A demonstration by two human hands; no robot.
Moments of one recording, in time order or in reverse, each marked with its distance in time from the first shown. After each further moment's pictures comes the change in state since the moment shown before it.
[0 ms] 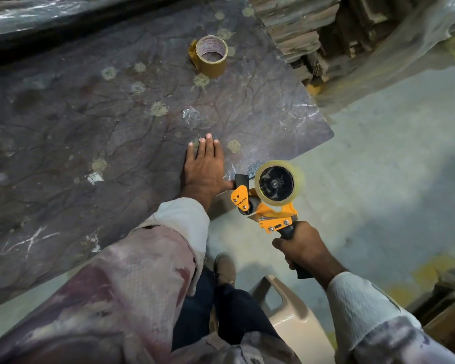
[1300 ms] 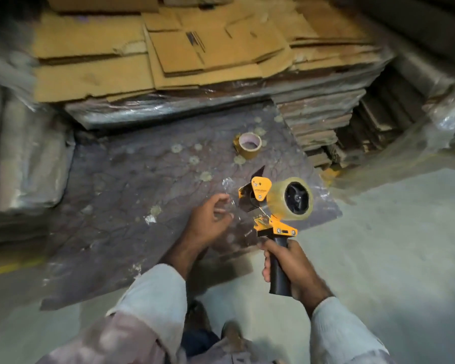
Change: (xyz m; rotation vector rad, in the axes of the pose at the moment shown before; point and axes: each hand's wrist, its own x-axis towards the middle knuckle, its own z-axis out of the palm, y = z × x) left_hand -0.109 -0.058 -0.099 -1.227 0.307 -0.105; right_hand -0.073 -0.120 -0.032 0.727 -0.266 -0.237
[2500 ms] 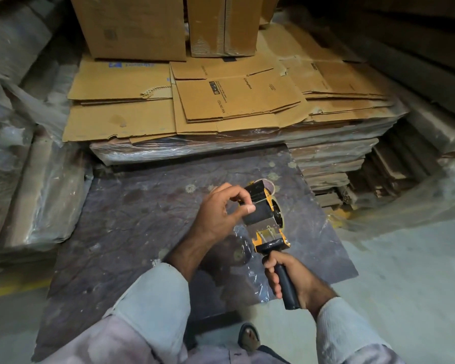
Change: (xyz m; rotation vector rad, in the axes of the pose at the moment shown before) left_hand 0.081 0.097 -0.066 0.066 0.132 0.377; right_hand 0.075 -0.089 0.018 -0.056 -0.312 0.187
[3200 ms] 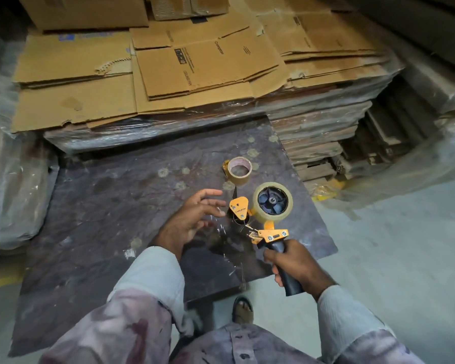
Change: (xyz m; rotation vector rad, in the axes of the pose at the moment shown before) left_hand 0.020 -0.057 0.072 -0.546 -0.180 -0.832; right_hand 0.011 0.014 -0.098 -0.373 0.298 -0.124
